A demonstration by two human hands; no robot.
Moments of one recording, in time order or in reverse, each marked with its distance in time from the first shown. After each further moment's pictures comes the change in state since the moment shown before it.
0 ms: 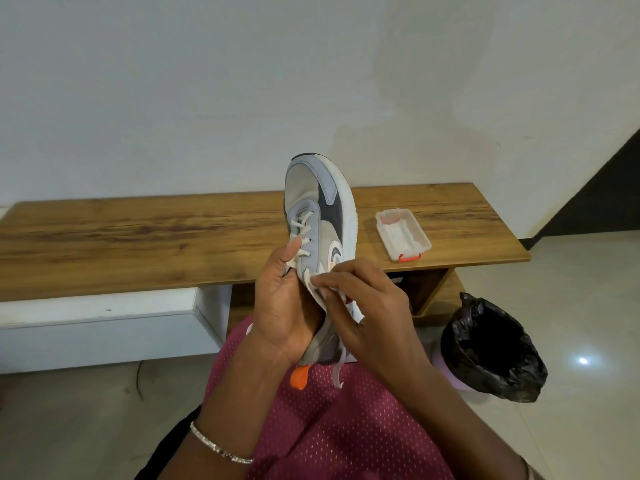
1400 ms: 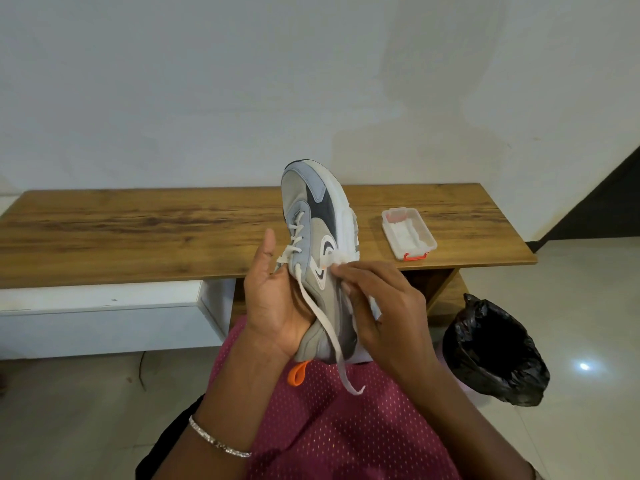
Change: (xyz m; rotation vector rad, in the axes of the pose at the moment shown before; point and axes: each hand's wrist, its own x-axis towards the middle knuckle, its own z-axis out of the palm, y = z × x) left_hand 0.003 0.003 -0.019 -0.164 -0.071 -0.004; right_hand -0.010 0.018 -0.001 -0.042 0.017 0.034
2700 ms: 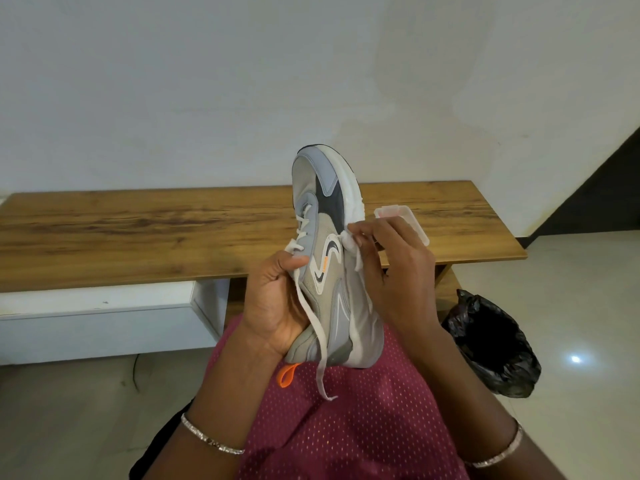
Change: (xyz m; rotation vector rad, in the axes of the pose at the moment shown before) left_hand -0.006 0.001 0.010 0.147 0.006 0.050; right_hand 0.038 0.013 -0.012 -0.096 0.140 0.066
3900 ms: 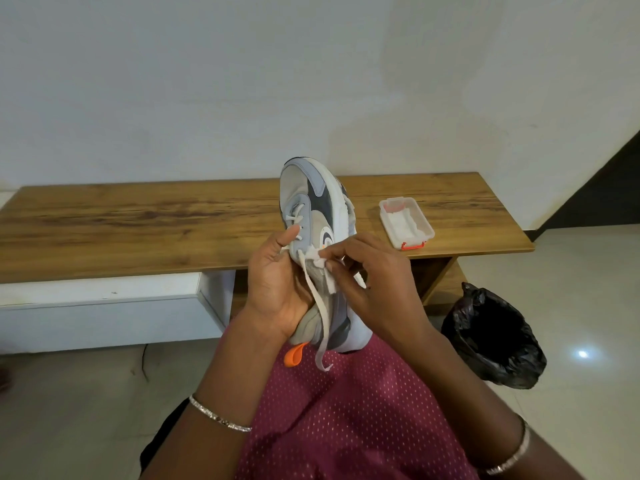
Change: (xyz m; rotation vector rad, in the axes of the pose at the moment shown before) left_hand 0.008 0.005 0.001 -0.054 0.061 -0.050; right_hand -0.015 -0.021 0.004 0.210 -0.286 -0.002
